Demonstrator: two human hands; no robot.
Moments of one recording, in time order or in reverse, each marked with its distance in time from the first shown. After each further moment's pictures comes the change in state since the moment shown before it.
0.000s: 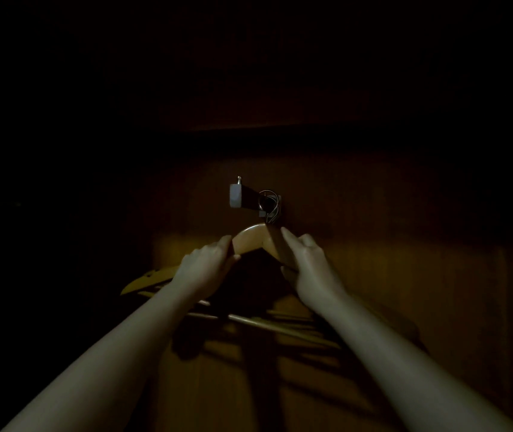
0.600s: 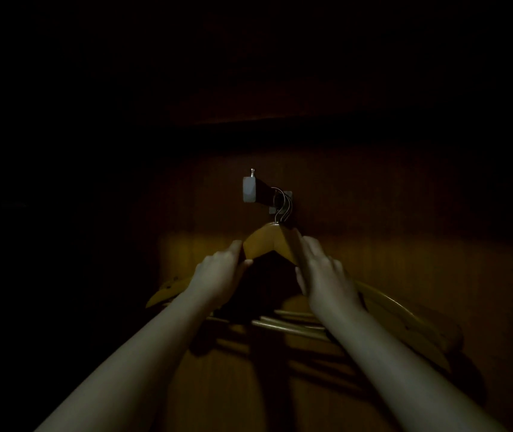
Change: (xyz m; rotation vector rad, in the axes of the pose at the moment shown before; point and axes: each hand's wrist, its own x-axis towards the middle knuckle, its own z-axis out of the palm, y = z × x) left_hand -0.001 0.000 0.018 -0.110 -0.009 -0.029; right_hand -0.015 -0.005 0.009 -0.115 -0.004 -0.010
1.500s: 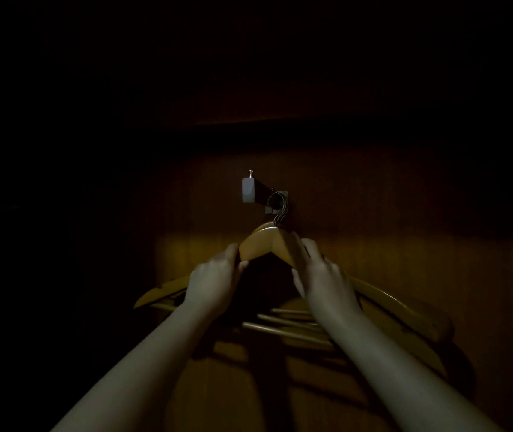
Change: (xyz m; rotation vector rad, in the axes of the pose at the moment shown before) left_hand -0.010 -0.005 0.011 0.065 0.126 0.007; right_hand -0.012 -0.008 -0.007 0.019 0.018 0.031
